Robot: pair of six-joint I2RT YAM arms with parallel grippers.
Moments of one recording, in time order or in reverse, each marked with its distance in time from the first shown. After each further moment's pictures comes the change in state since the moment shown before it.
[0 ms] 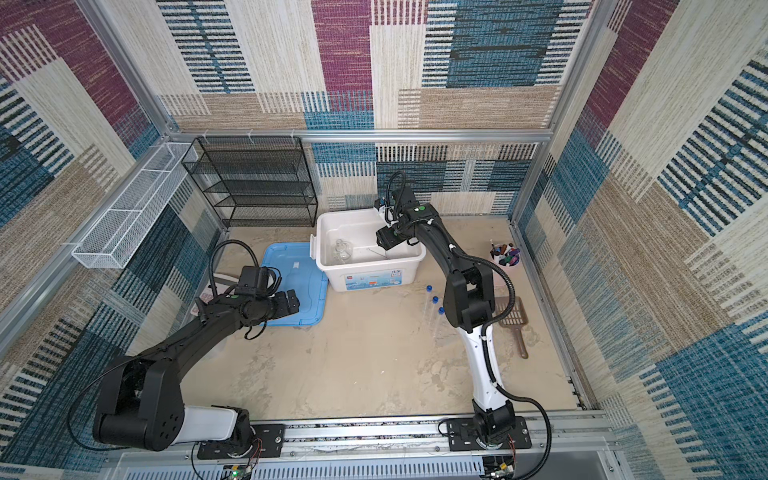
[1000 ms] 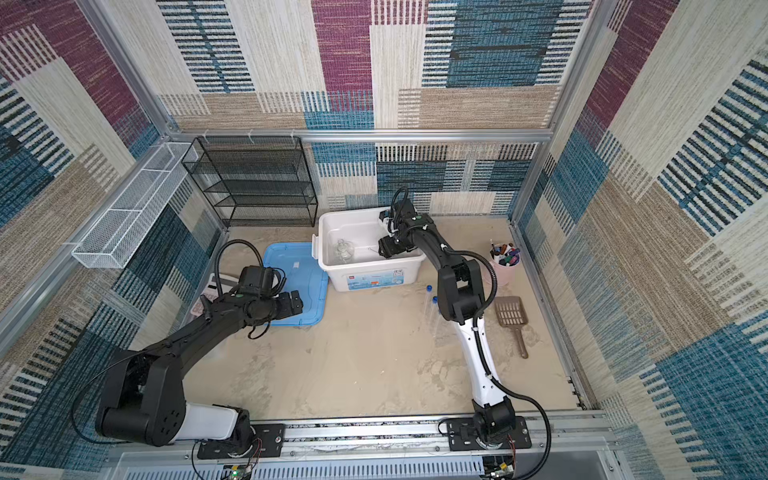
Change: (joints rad) left arm -0.031 0.026 0.008 0.003 -0.008 -0.012; right arm -0.030 0.174 0.042 0.037 -0.045 0.080
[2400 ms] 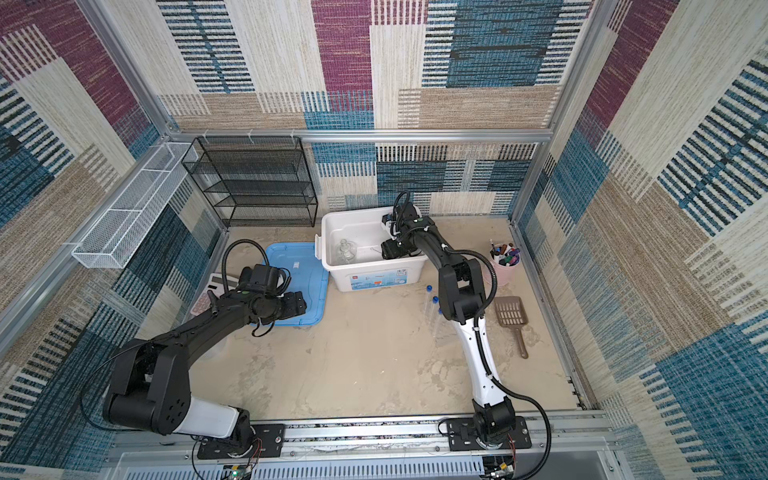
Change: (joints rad) left arm -0.023 0.063 0.024 -0.004 0.042 -0.006; right arm -0.010 -0.004 -0.050 0.019 0.021 -0.025
